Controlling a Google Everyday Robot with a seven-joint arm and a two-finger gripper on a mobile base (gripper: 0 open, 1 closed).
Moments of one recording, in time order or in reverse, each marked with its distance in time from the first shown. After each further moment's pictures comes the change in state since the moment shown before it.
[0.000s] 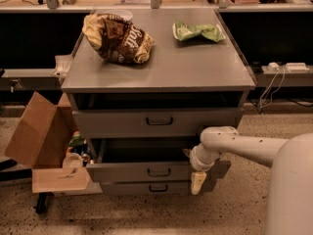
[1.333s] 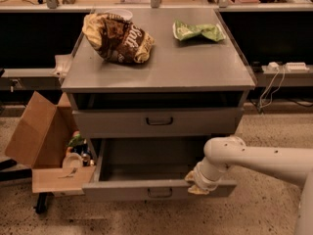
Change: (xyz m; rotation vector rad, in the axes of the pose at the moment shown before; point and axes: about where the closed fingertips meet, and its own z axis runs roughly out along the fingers) arm -0.022 0.101 -0.028 -0.169 -0.009 -0.007
